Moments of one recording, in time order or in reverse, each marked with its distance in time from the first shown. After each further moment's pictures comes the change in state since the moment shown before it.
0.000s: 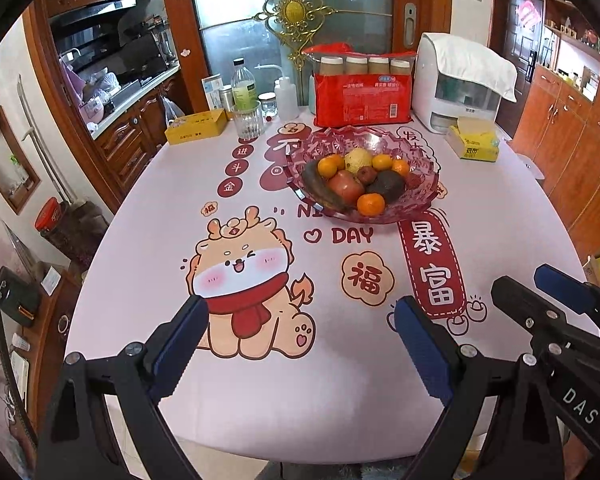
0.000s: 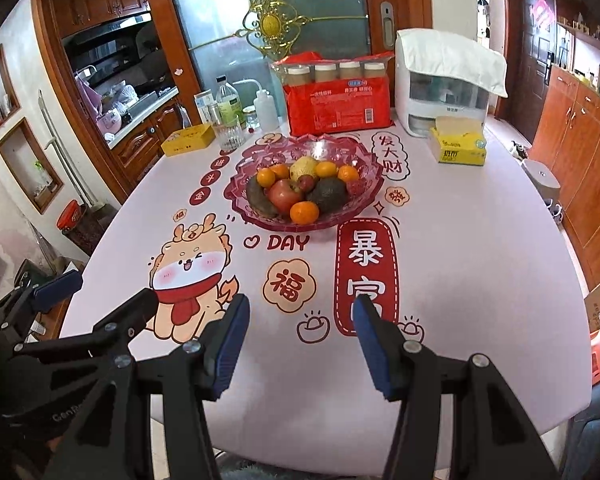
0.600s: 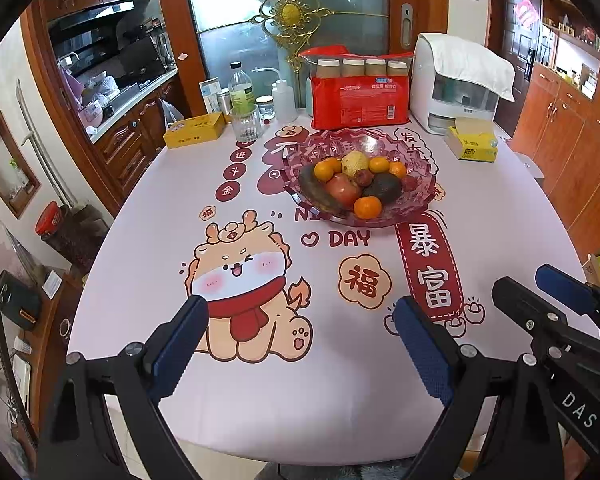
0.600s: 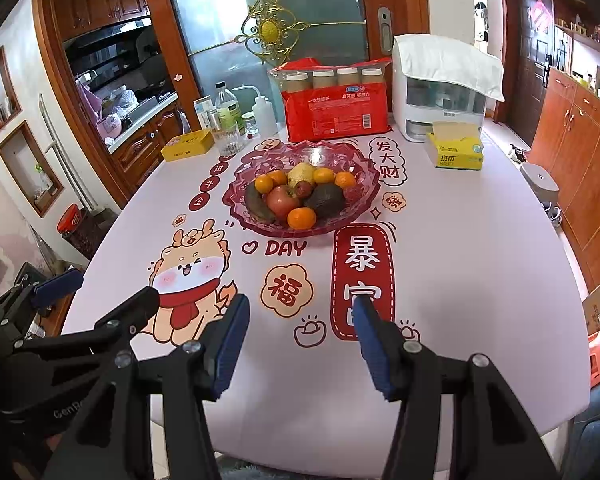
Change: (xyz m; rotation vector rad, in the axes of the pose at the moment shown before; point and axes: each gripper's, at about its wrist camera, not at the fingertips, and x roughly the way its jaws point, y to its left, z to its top) left arm -0.003 -0.003 0.003 0.004 0.000 0.000; right arm -0.004 -0.002 0.001 0.000 -0.011 -0.003
